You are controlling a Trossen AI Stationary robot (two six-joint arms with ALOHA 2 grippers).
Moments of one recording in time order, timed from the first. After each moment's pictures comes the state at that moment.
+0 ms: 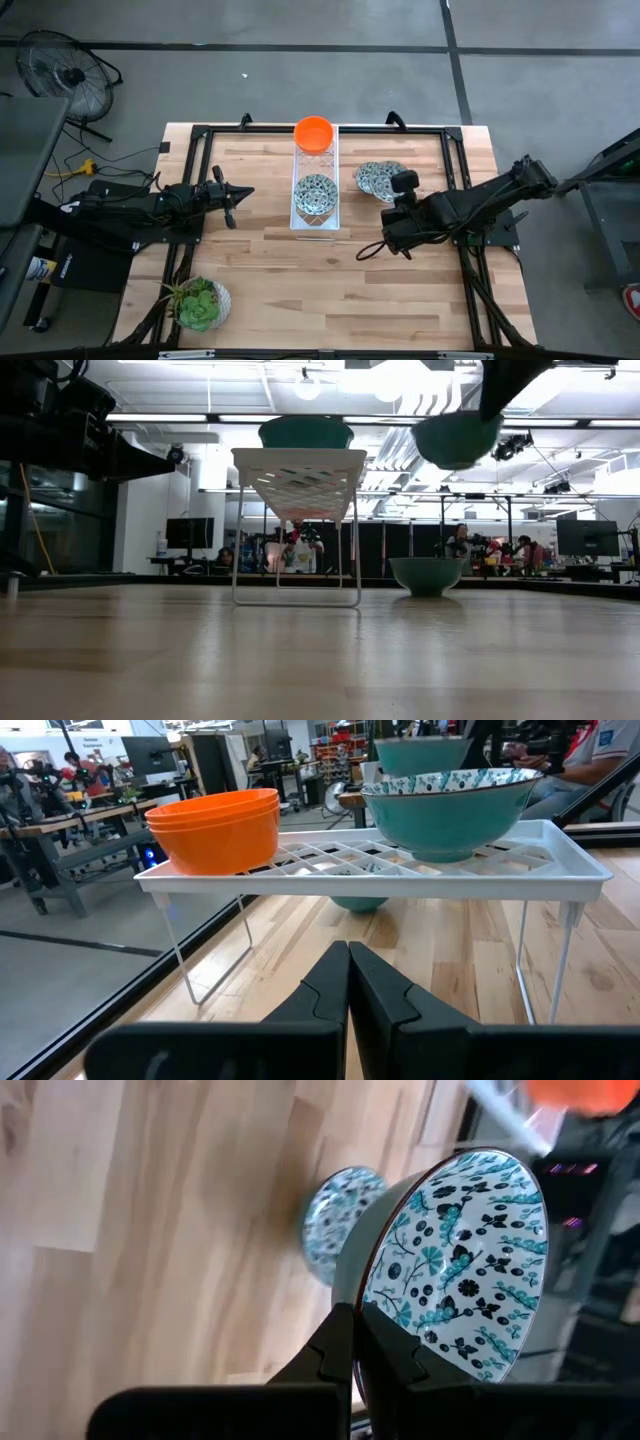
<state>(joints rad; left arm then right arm) -0.01 0.10 0.01 0.05 -0.37 0.11 0.38 1.49 1.43 -1.50 0.66 0.05</state>
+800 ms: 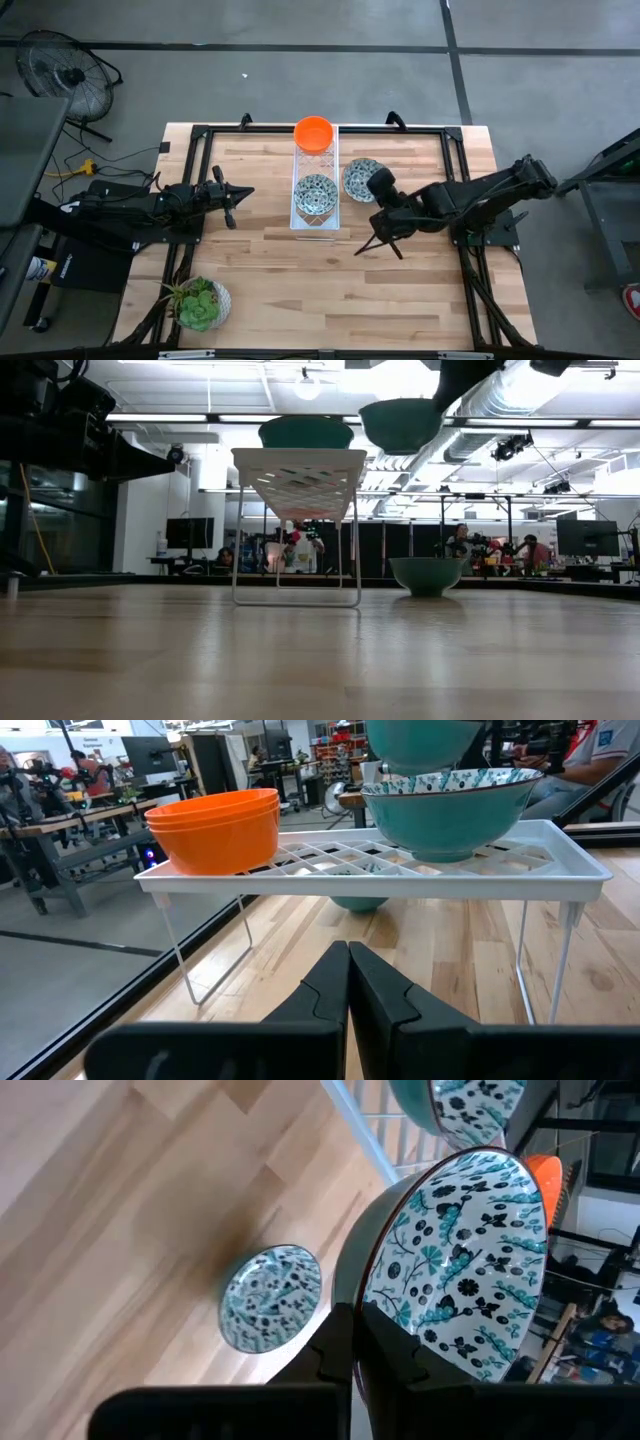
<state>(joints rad) -0.01 0.10 0.01 0.05 -0.37 0.11 0.31 1.48 1.45 -1.23 0.68 -0.55</state>
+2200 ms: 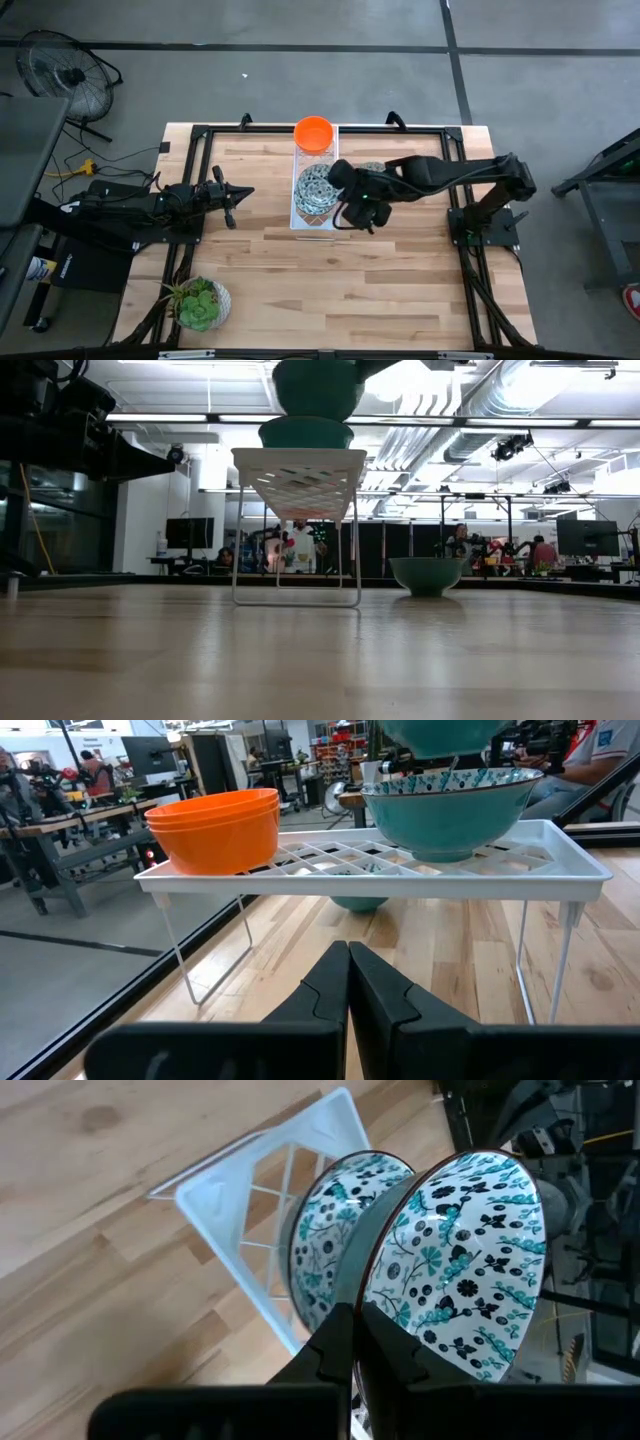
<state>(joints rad) -0.01 0.10 0.01 0.05 -0.37 0.11 0.11 1.64 1.72 -0.99 0.25 -1.01</state>
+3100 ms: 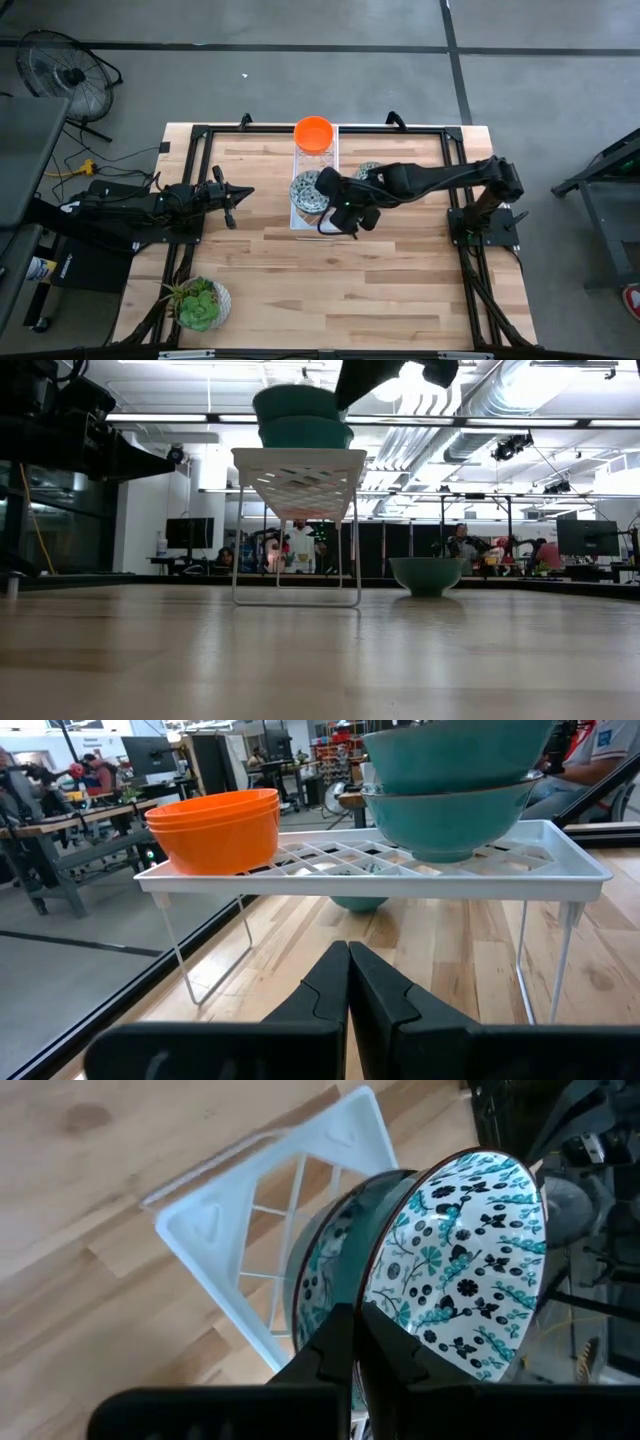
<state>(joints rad) -0.01 0.10 0.01 0.05 -0.37 0.11 0.11 1.74 1.72 -0.94 0.25 -1.02</state>
